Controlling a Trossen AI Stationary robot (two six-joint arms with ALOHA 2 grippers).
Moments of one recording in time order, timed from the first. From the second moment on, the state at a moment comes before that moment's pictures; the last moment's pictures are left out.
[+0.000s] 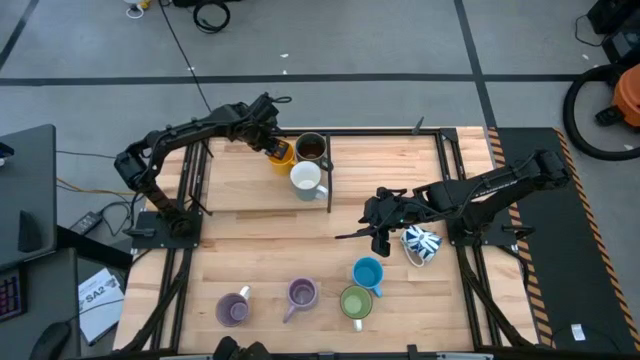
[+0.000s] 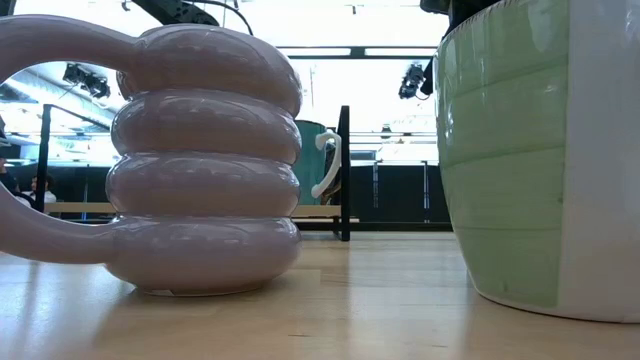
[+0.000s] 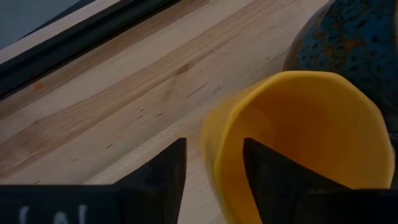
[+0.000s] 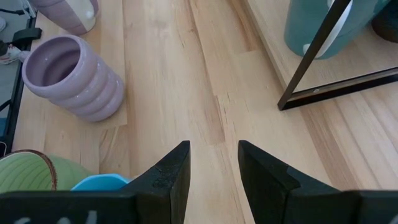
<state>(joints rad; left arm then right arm) 0.70 1.64 1.26 -0.77 0.02 -0.33 0.22 1.28 0.94 -0.46 0.18 0.39</state>
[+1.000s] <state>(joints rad) 0.62 1.63 1.78 -1.32 0.02 -0.27 0.22 1.28 0.94 -0.46 0.18 0.39</state>
